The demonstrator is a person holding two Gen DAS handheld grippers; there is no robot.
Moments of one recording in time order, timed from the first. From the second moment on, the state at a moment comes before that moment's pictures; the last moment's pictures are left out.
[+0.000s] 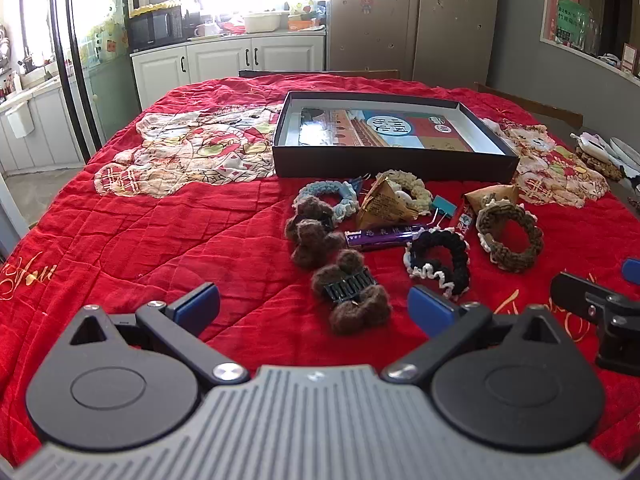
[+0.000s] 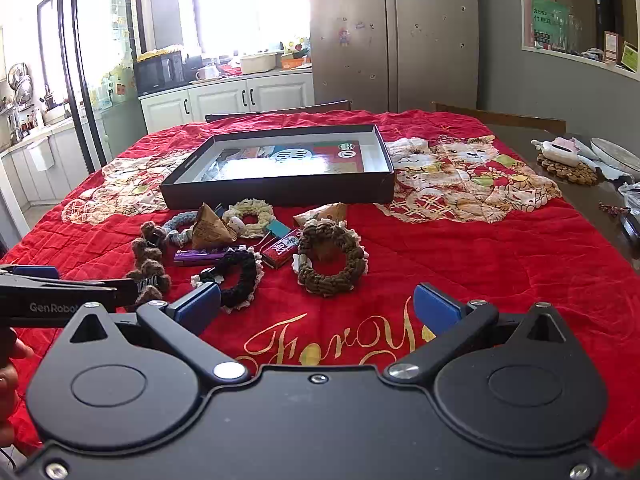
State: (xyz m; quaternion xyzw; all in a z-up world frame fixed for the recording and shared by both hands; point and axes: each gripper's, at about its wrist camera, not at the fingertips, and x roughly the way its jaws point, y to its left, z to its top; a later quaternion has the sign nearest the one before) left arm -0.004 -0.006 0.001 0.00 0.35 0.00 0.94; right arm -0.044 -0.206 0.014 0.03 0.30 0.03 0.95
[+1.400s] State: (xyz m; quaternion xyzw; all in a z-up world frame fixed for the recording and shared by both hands) left arm 0.000 -0.006 -0.006 0.00 0.37 0.00 0.93; right arm -0.042 -0.207 0.011 0.03 0.30 0.03 0.95
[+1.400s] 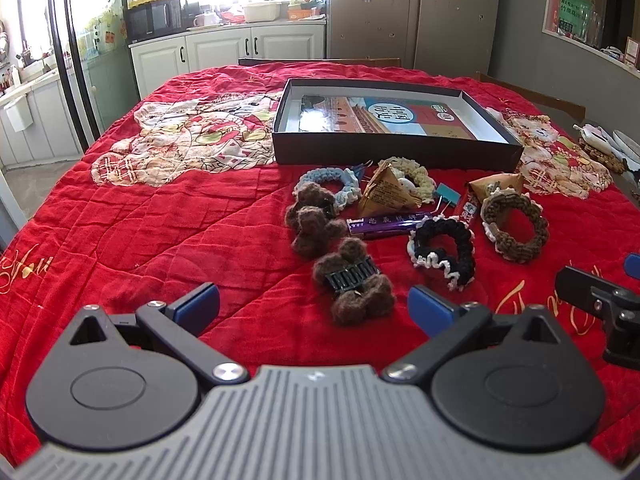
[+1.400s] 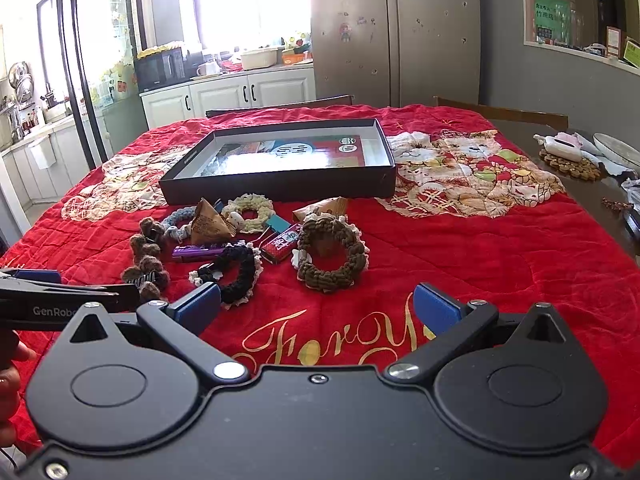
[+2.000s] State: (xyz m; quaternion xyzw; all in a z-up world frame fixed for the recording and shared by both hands) left arm 0.008 -0.005 -0.013 0.00 0.38 -0.01 0.92; right arm -0.035 -0.209 0.007 0.03 0.31 0.03 0.95
